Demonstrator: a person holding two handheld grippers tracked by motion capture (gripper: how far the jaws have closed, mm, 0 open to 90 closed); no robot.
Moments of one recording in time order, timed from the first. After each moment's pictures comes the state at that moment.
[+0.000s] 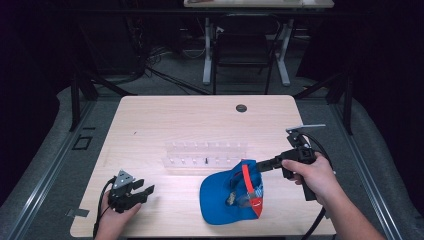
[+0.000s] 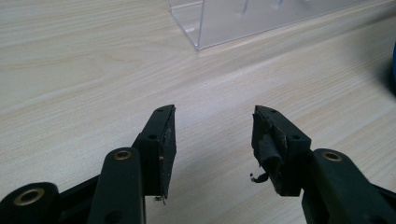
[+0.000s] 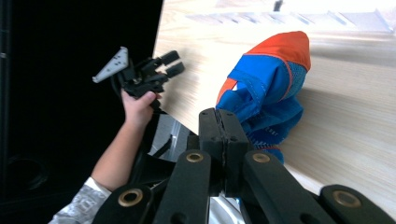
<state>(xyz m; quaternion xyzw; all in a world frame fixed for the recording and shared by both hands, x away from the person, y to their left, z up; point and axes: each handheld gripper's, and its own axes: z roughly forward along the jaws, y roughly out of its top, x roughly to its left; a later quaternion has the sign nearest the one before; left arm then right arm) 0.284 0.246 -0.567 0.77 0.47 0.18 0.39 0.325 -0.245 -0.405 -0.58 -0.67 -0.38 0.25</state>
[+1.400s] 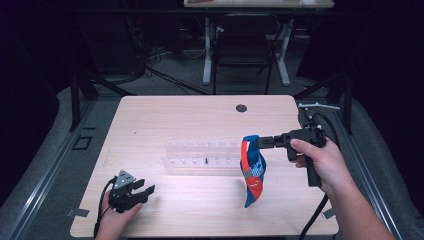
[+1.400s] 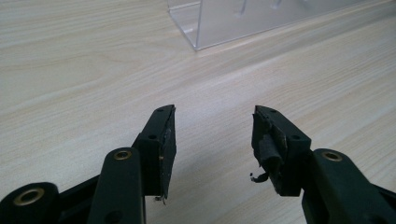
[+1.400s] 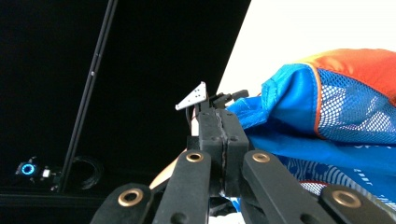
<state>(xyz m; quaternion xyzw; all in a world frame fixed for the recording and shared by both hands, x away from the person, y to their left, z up) 0.284 0.244 -0.567 0.77 0.47 0.18 0.39 0.326 -0.245 -0.346 -0.52 -0.64 -0.50 0.27</state>
